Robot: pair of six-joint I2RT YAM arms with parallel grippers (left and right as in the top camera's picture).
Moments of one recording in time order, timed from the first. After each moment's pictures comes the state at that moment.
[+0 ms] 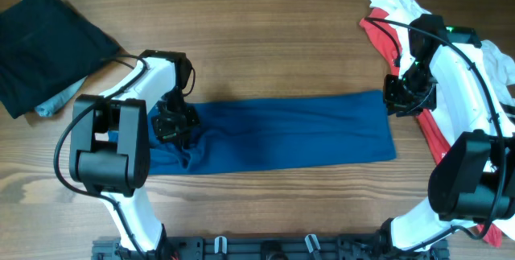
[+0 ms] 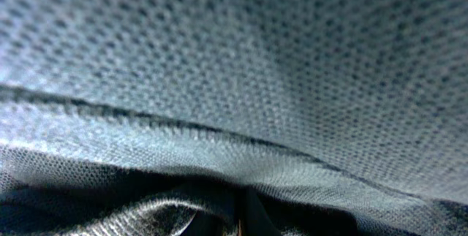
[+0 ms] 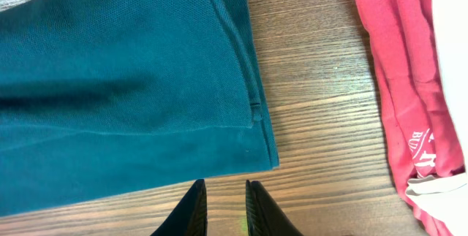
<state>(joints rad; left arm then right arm) -0.14 2.01 1.25 -1.23 0.04 -0.49 -0.11 1.80 1.43 -1.33 0.02 0.08</state>
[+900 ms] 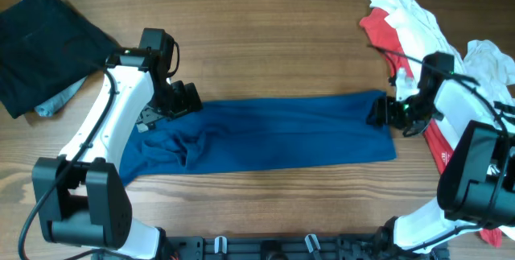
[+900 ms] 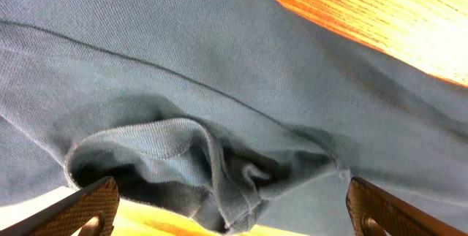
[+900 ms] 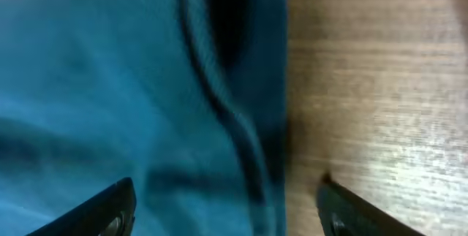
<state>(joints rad) -0.12 1.69 1.26 -1.14 0.02 -0.50 -0.26 1.79 1.02 -0.78 -0.25 -0.21</state>
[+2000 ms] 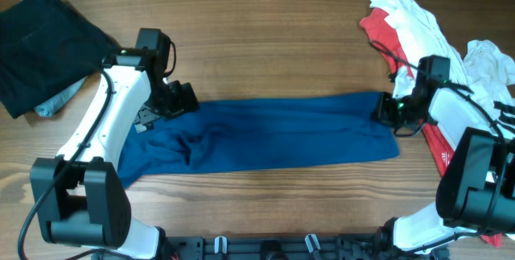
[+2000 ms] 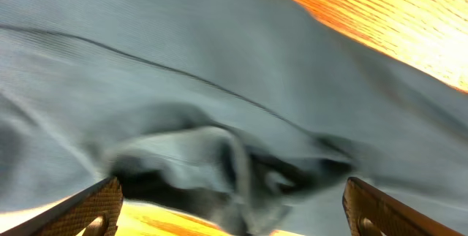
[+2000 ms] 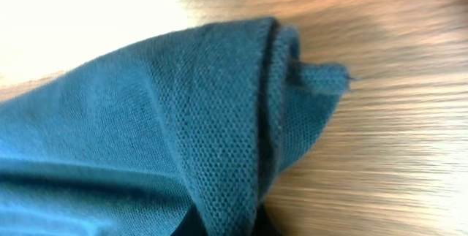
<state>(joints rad) -0.09 1.69 1.26 -1.14 0.02 -0.50 -0.25 1.75 0.99 -0.67 -0.30 0.01</state>
